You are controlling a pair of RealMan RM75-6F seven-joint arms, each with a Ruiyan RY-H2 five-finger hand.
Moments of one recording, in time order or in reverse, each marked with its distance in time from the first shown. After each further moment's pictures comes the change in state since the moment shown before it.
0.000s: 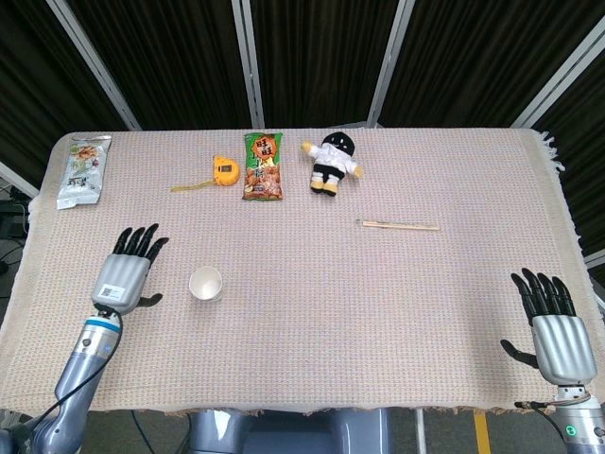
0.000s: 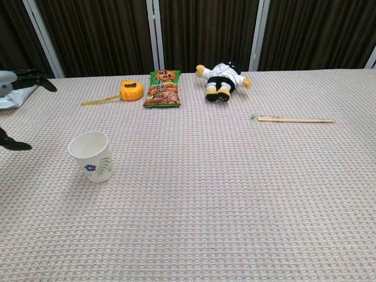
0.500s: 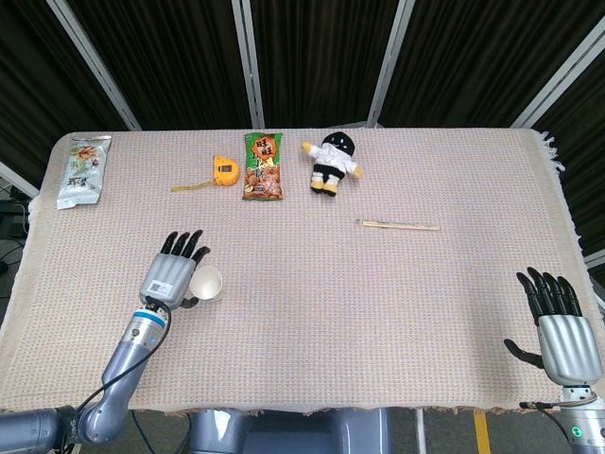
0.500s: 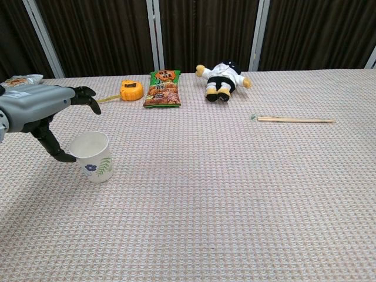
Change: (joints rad) left arm -0.155 -0.125 -0.004 -0.018 -0.216 -0.018 0.195; right arm -0.004 0.013 0.000 -0.005 -0.001 0.003 0.027
